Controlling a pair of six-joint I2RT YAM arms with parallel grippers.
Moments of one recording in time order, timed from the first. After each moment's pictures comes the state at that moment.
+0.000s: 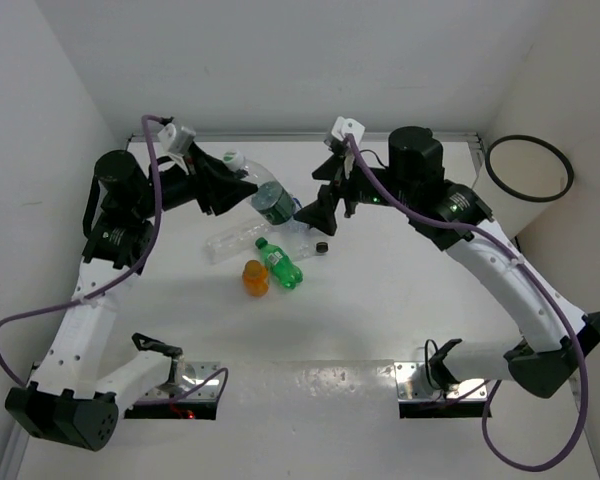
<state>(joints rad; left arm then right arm) -0.17 0.98 1.16 -0.06 0.87 -0.28 0.62 1.29 1.46 -0.45 -0.54 -0.15</state>
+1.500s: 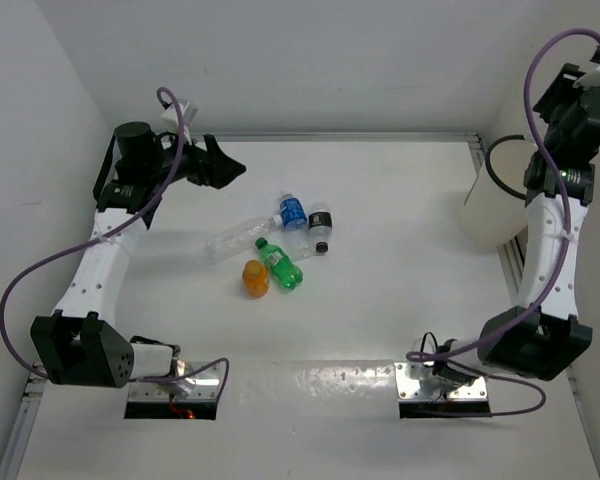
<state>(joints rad) -0.04 1.29 1.28 -0.24 0.71 -0.20 -0.35 1.36 1.50 0.01 0.13 -0.02</state>
